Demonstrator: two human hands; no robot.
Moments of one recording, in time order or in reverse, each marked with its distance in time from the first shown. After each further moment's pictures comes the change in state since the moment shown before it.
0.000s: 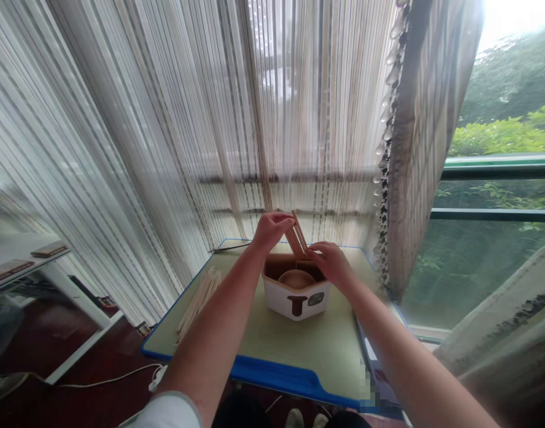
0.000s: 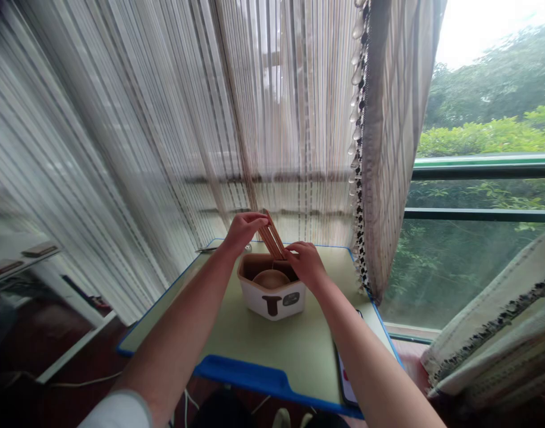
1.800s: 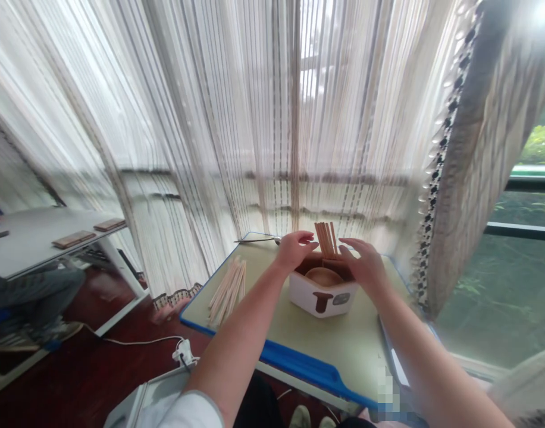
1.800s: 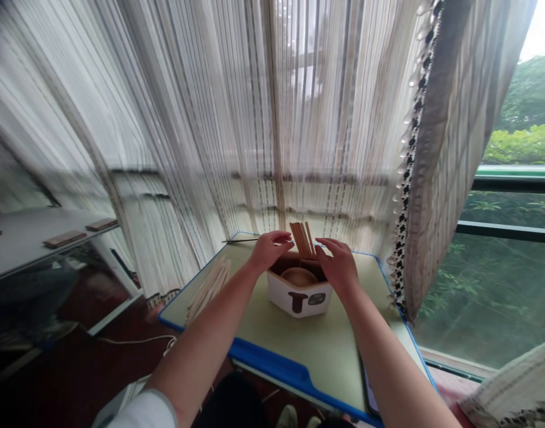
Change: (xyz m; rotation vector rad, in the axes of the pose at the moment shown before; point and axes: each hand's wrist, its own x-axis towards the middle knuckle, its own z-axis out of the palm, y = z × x) left_hand -0.053 -0.034 -0.012 0.141 0.033 -0.041; right_hand -0.002 -0.025 -0.010 0.010 0.162 0.034
